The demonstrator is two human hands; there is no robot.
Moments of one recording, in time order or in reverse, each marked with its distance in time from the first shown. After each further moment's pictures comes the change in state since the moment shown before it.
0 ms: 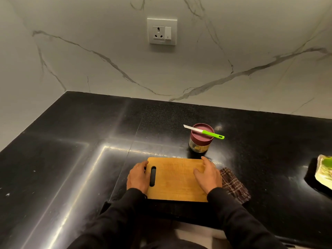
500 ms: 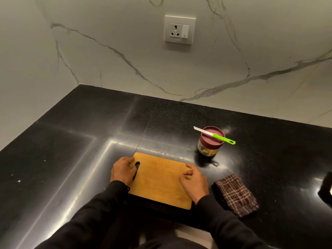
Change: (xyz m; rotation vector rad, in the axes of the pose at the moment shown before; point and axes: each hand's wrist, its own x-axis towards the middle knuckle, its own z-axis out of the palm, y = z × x) left_hand 0.027 -0.054 -0.051 0.033 0.058 -0.067; right_hand -0.021 -0.036 0.045 0.141 -0.137 -0.054
